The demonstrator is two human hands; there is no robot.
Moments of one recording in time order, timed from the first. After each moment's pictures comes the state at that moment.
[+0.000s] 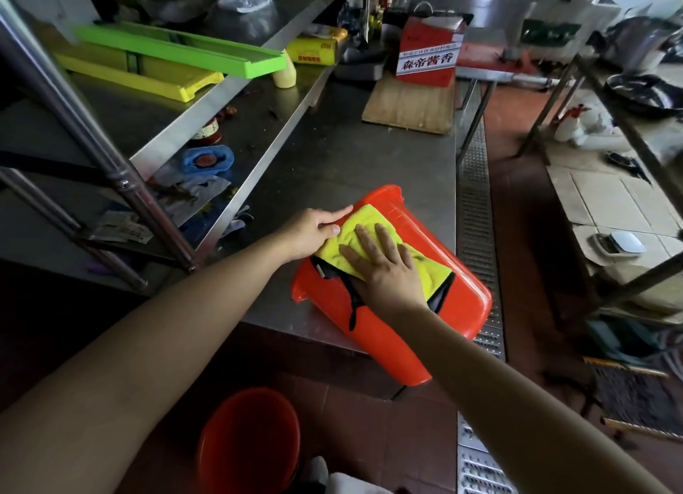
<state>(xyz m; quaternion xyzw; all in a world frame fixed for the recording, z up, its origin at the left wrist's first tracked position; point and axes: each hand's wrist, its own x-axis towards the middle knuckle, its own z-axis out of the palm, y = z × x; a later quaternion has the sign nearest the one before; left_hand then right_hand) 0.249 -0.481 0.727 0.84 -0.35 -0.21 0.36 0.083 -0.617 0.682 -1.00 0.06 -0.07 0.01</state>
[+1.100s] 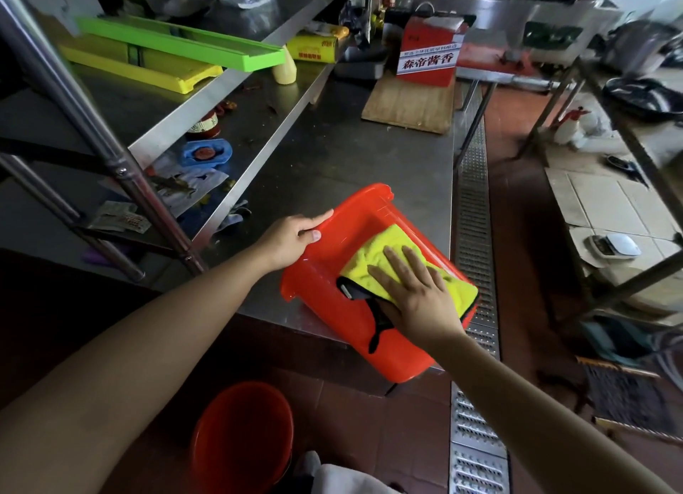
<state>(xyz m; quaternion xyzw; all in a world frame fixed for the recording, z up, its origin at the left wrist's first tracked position) 0.233 -0.450 0.708 0.85 -0.35 -0.15 0.35 0.009 -0.655 0.664 -0.99 0.02 -0.11 0.02</state>
